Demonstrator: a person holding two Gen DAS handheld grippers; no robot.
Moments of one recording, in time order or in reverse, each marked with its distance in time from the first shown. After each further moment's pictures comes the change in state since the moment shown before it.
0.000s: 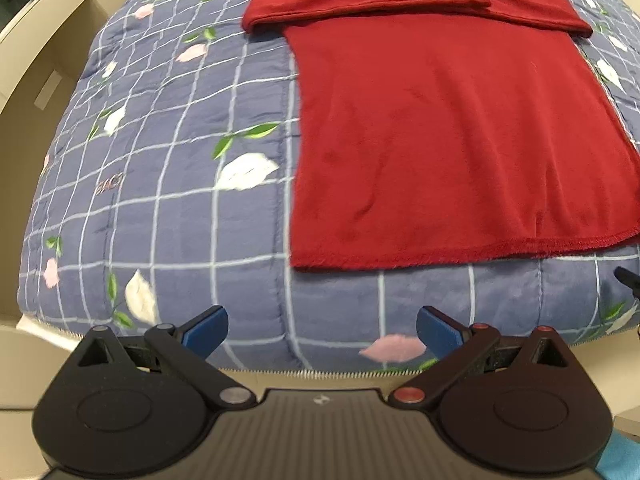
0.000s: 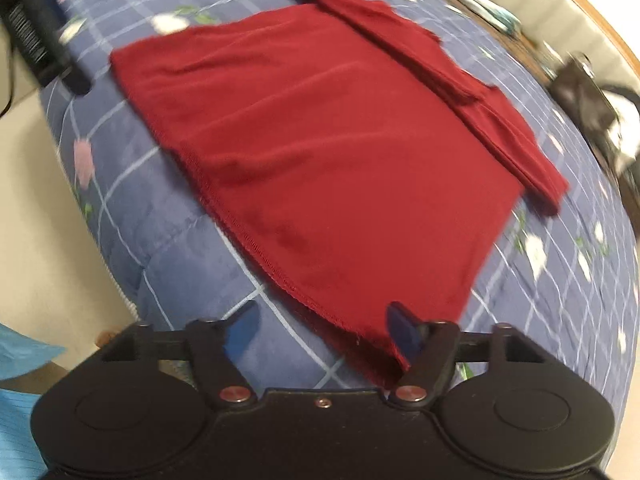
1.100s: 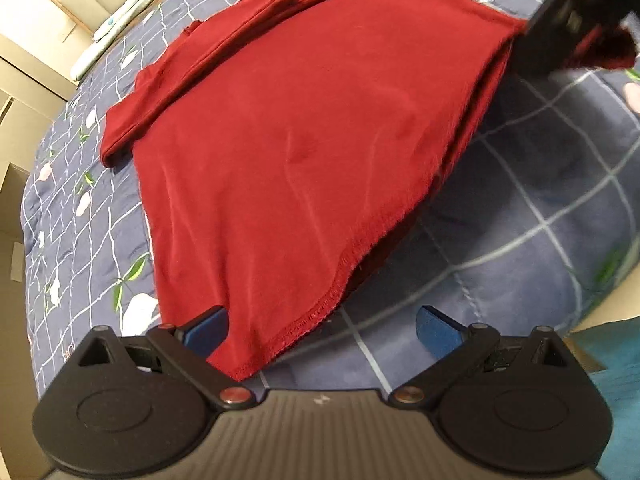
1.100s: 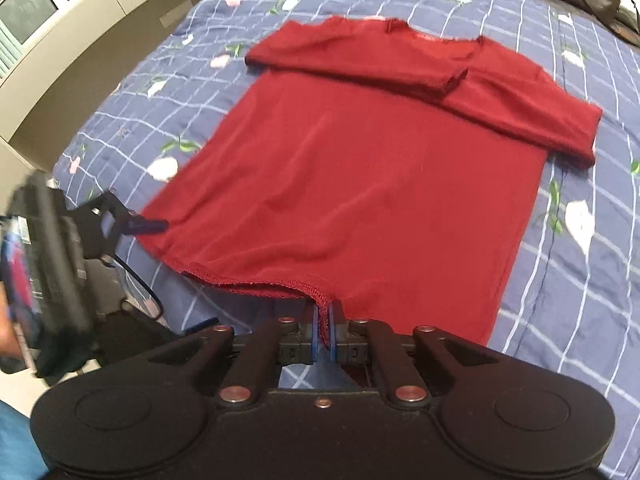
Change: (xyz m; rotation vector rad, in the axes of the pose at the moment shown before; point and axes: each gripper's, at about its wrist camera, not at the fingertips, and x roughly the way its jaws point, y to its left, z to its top) left arm 0.034 -0.131 0.018 0.461 -0.113 0.070; right arm -0.024 -0.111 0.050 0.437 -0.008 0.373
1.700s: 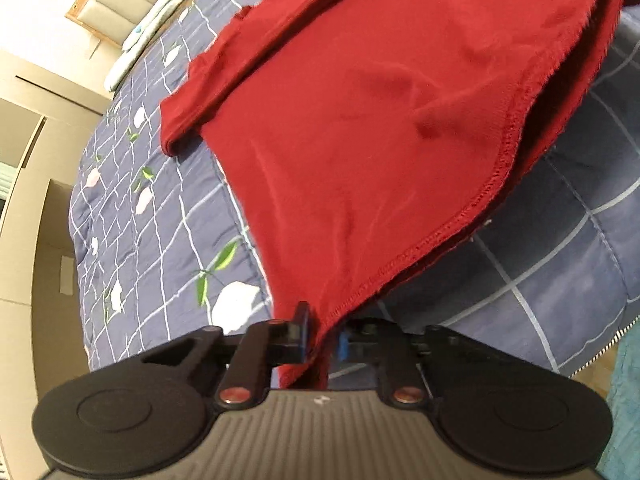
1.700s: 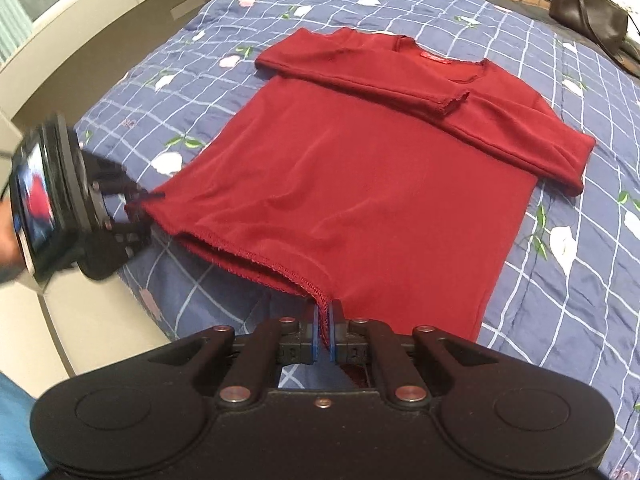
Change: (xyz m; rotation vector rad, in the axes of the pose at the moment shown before) left arm 0.014 0.065 -0.019 0.069 -0.001 0.152; right arm -0.014 0.010 -0.005 -0.088 -0.007 -0.040
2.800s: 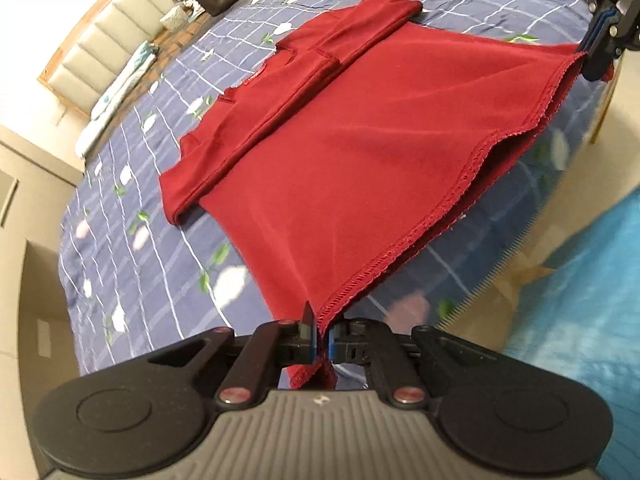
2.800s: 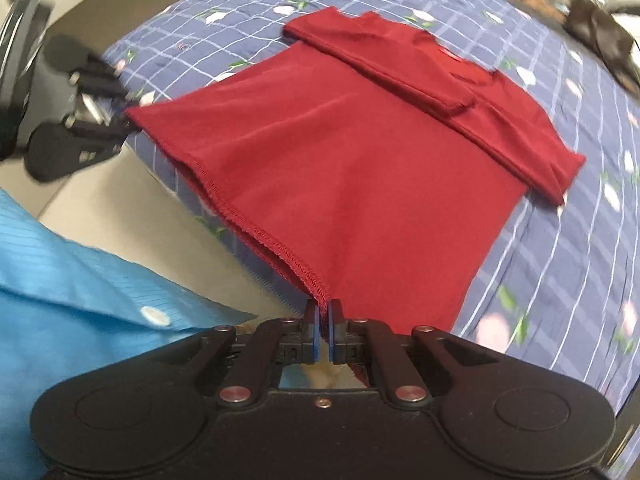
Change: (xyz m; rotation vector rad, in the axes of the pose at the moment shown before) left arm -0.120 0.002 -0.095 0.107 -0.196 -0.140; right arm -0.057 0.058 -0.050 -0.076 0.089 -0.083
